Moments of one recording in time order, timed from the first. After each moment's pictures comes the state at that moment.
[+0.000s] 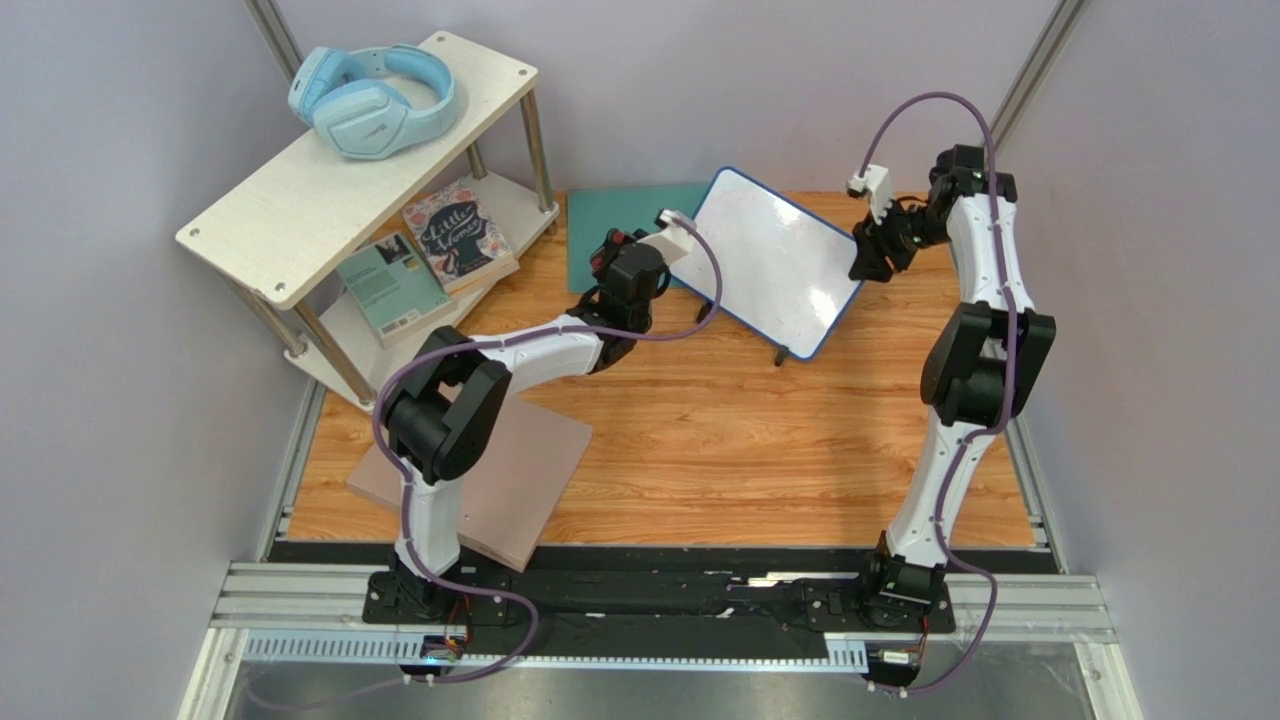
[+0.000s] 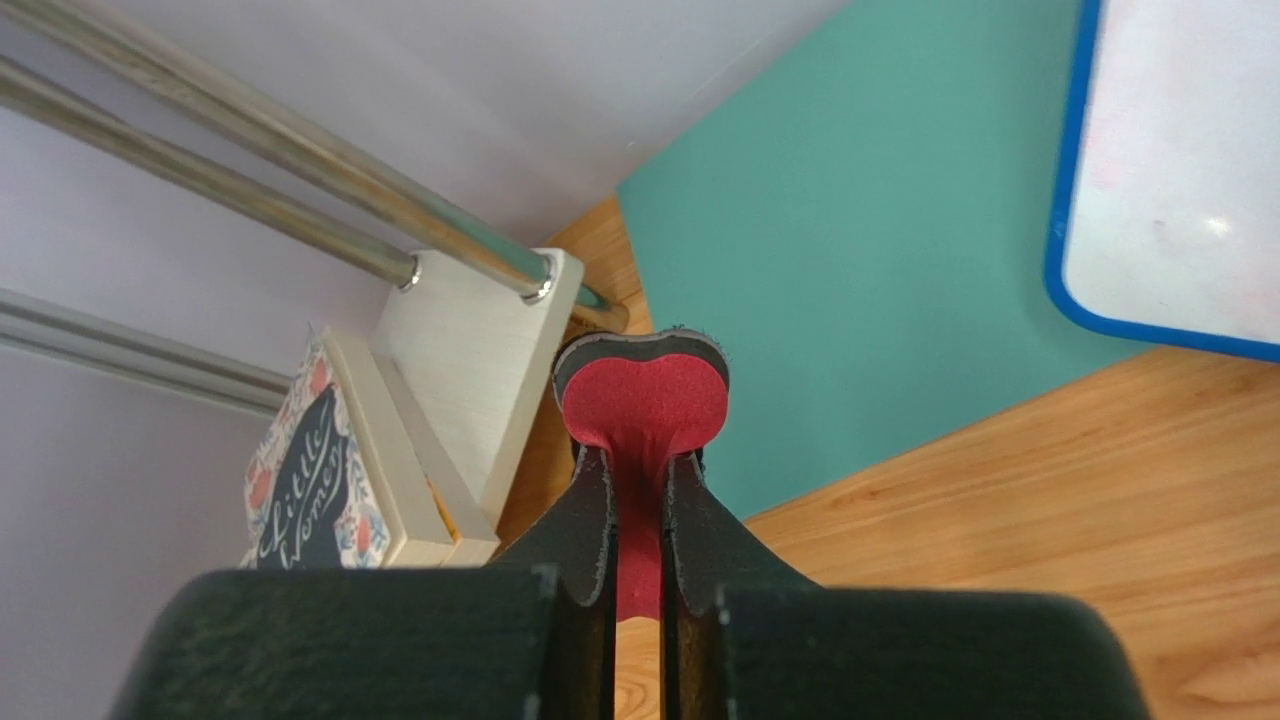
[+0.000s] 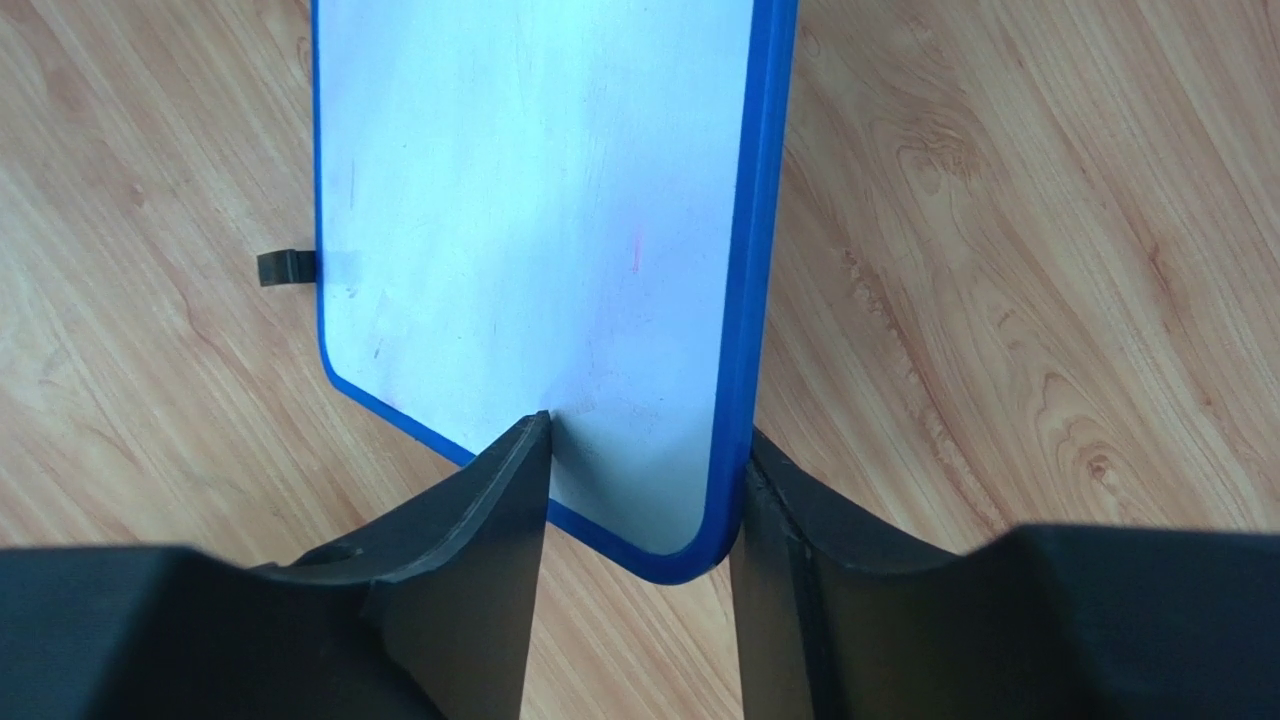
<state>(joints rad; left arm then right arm) -0.70 1.98 1.33 0.42 -0.69 0.54 -0.20 2.17 2.13 -1.18 -0.68 -1.09</state>
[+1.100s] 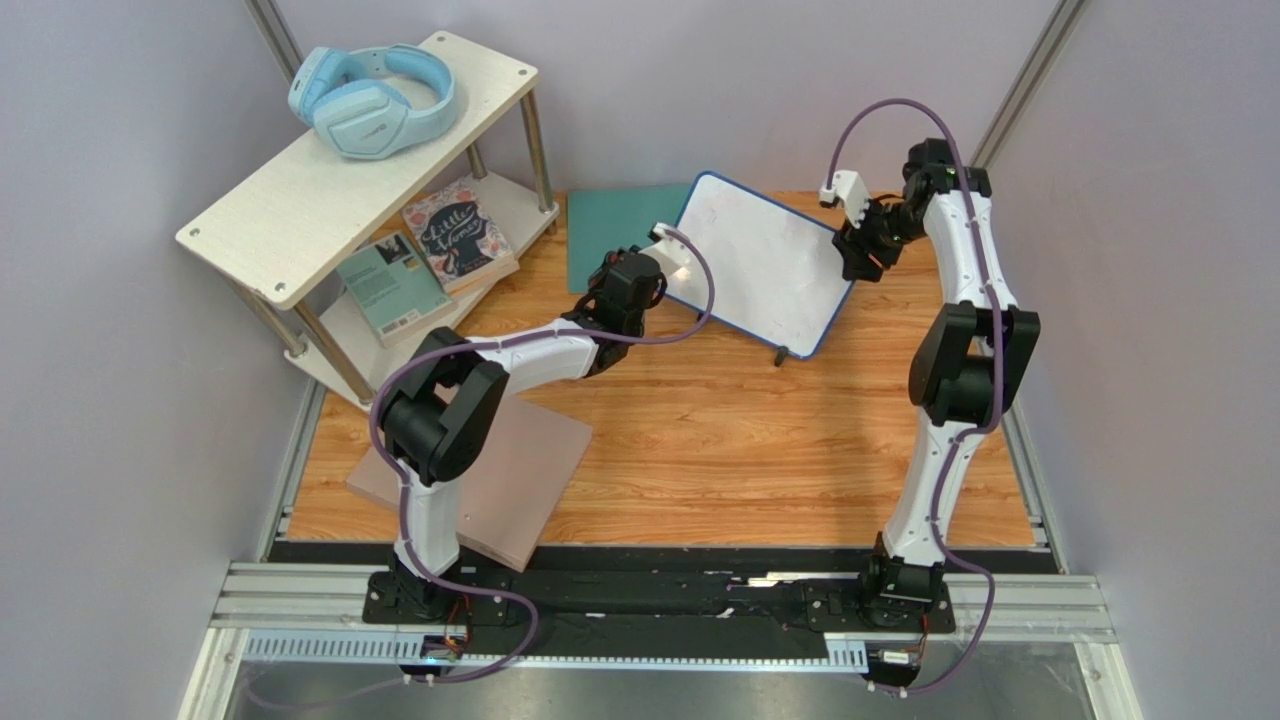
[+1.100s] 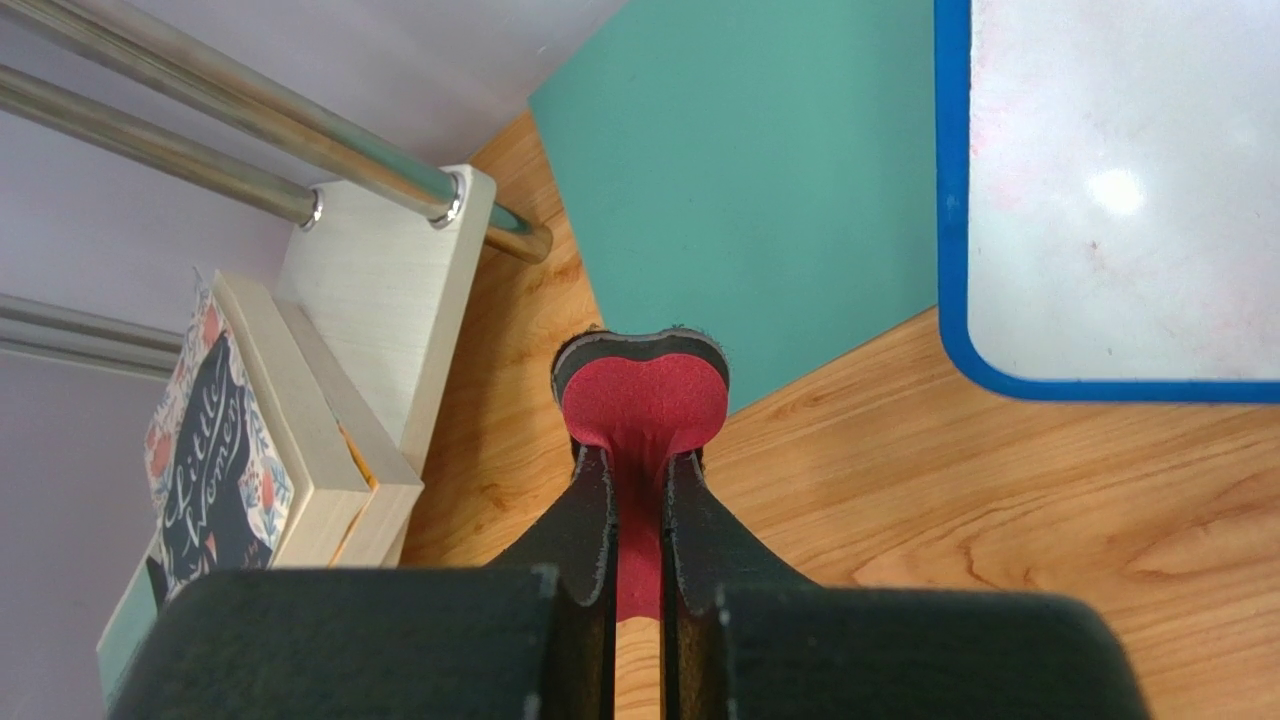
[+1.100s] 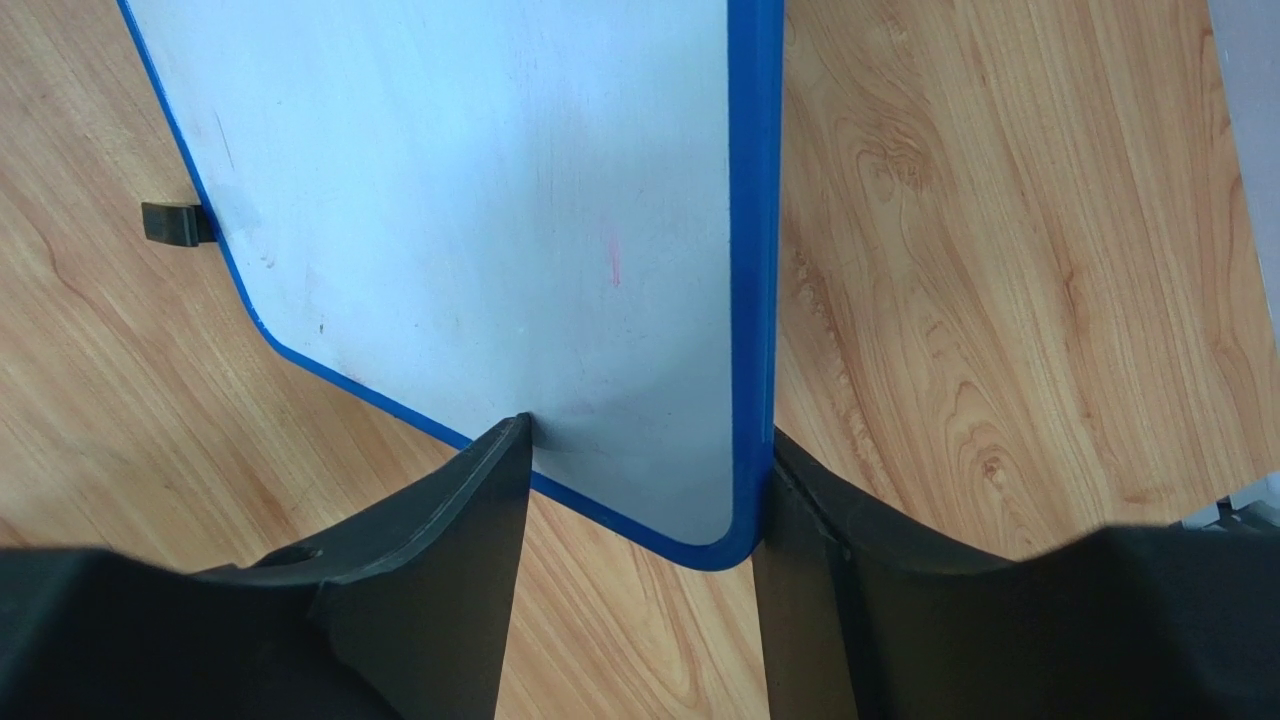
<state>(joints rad) -0.69 1.95 1.28 0.30 -0.63 0.43 -0.12 2.18 2.14 -1.15 -0.51 -1.18</state>
